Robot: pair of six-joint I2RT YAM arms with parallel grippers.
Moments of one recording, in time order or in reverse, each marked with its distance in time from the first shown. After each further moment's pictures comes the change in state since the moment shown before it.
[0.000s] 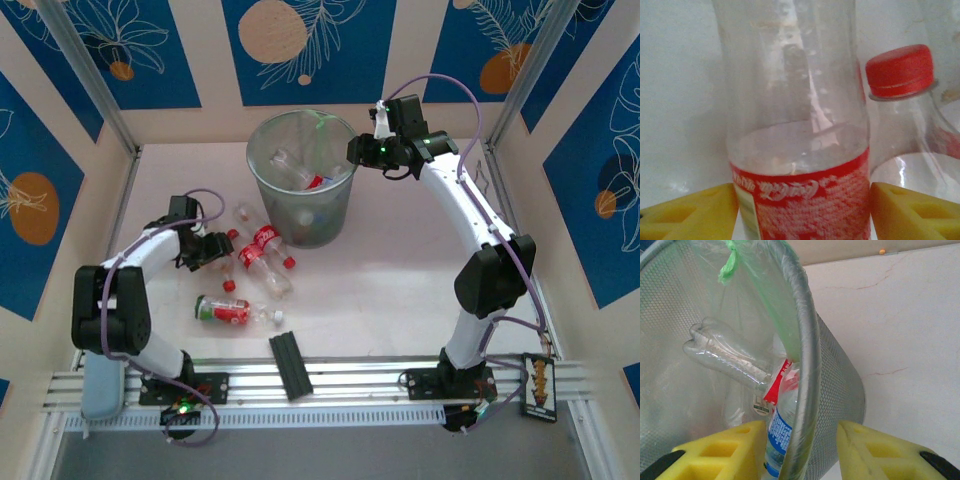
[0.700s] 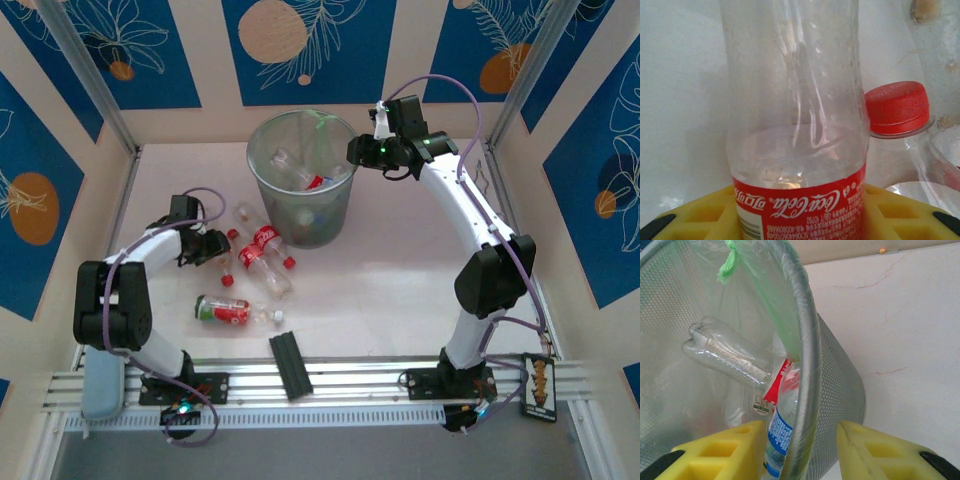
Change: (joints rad) left arm 0.000 0.009 -0.011 0.084 -0.027 -0.021; right arm 0.000 -0.002 -0.006 0.003 0.000 0.000
